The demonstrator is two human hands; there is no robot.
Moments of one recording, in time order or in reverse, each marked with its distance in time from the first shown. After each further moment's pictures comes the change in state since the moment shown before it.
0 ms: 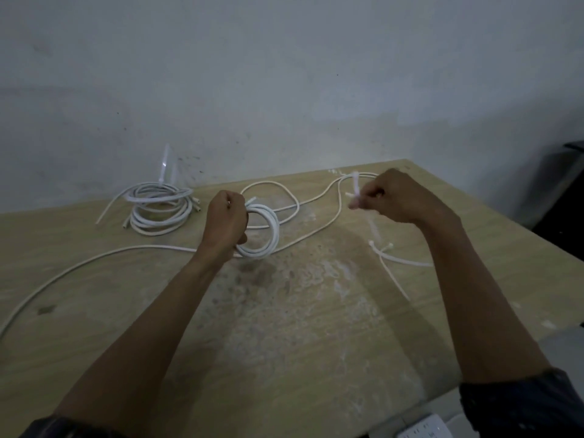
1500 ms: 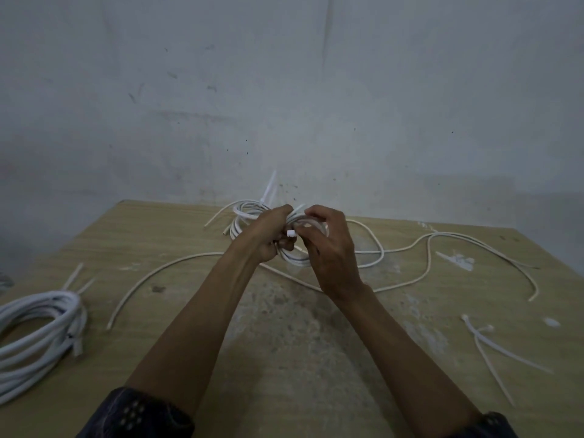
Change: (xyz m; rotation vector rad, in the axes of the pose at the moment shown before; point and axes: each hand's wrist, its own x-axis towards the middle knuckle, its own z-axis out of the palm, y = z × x) left_hand 0.023 0.045 -0.090 -0.289 -0.132 -0.376; right_hand 0.041 -0.173 0.177 0.267 0.681 -0.825
